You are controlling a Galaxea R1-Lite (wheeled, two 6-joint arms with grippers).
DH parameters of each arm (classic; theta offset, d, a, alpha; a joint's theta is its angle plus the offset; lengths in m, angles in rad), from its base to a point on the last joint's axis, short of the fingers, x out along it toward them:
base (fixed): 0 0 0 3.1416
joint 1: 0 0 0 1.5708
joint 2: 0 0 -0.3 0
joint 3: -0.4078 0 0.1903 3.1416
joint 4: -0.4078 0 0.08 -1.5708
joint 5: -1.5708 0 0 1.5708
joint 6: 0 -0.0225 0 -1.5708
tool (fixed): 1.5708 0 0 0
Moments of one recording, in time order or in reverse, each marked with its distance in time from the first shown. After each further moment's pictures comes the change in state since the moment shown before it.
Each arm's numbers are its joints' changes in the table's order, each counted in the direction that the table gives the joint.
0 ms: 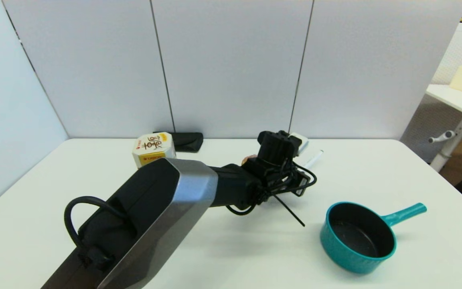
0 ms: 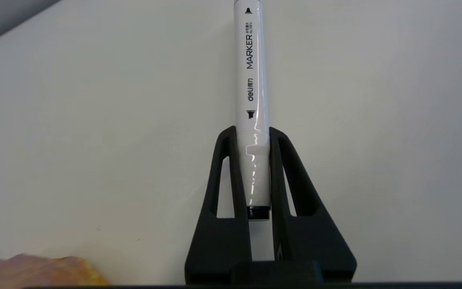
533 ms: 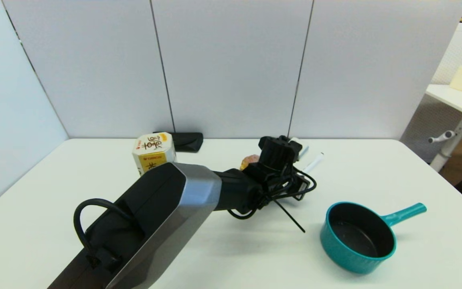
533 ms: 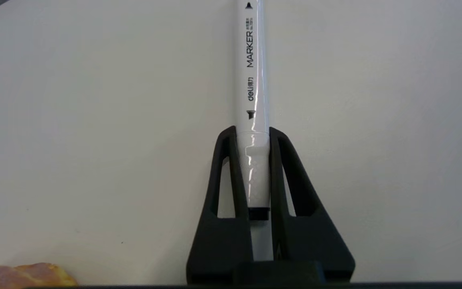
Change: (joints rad) left arm 0.003 0.044 0.000 0.031 0.000 -0.004; right arm 0.000 0.000 0.000 0.000 -0.001 0.000
